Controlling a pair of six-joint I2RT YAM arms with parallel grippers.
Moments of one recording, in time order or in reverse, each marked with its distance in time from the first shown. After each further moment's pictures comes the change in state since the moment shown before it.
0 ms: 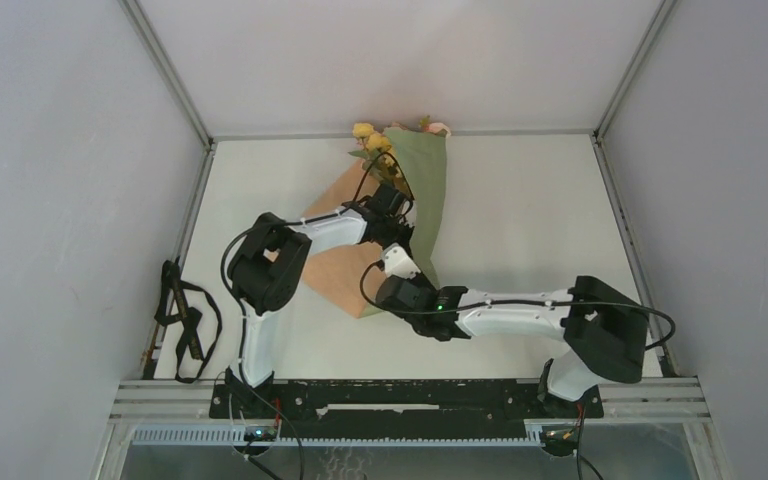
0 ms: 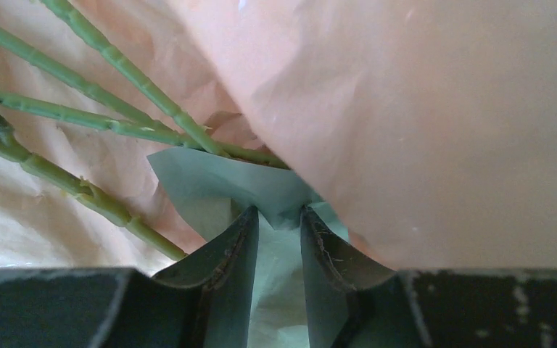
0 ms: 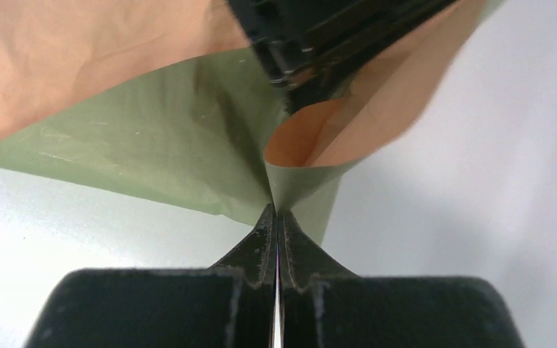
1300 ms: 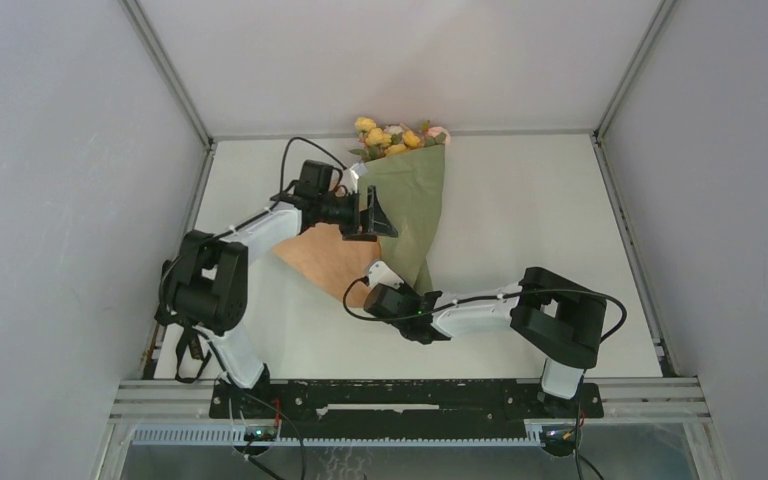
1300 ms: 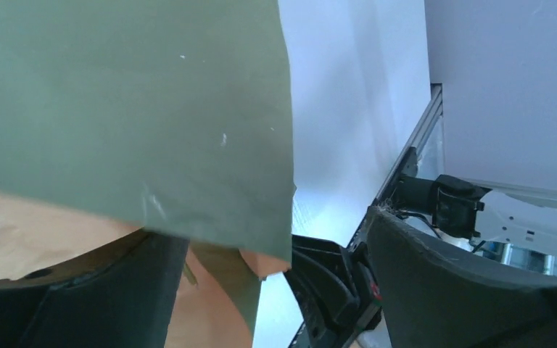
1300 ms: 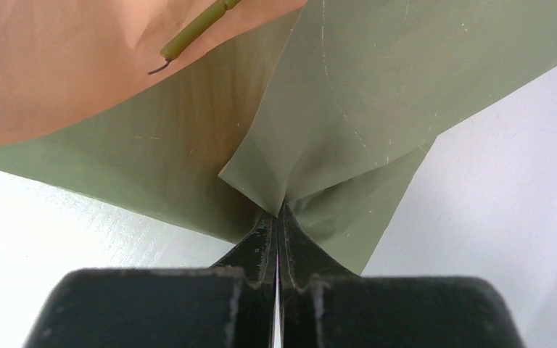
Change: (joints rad) left arm 0.311 -0.324 -0.207 0.121 0.299 -0.278; right arm 0.011 0.237 0.017 0.150 -0.107 -0.095
